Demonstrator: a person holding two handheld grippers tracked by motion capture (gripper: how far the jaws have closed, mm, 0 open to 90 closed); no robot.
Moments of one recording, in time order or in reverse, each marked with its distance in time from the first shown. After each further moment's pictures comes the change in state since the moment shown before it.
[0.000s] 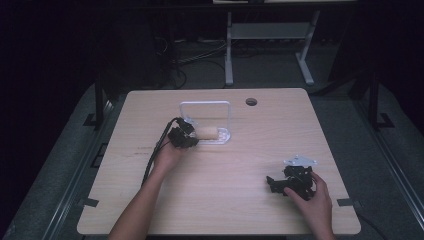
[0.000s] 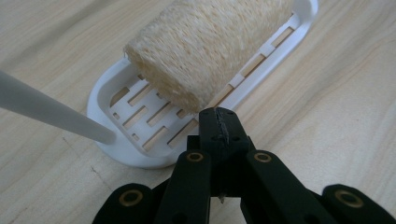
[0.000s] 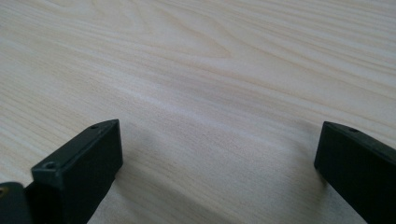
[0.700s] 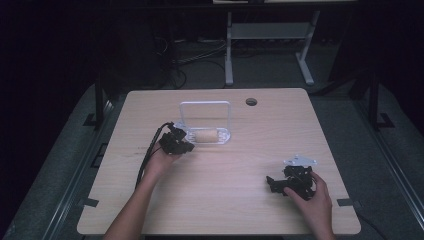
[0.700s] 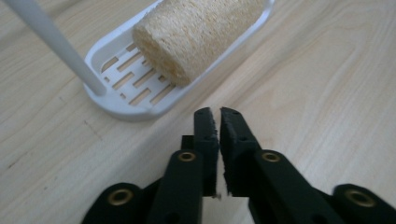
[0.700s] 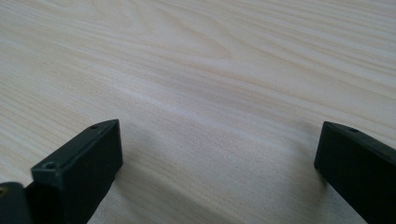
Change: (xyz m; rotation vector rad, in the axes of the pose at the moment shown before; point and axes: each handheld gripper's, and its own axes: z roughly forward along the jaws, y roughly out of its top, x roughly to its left) left arm -0.007 -0.024 -0.031 -0.034 -0.040 -0.013; right arm 0.000 0.000 0.000 0.000 0.001 -0.003
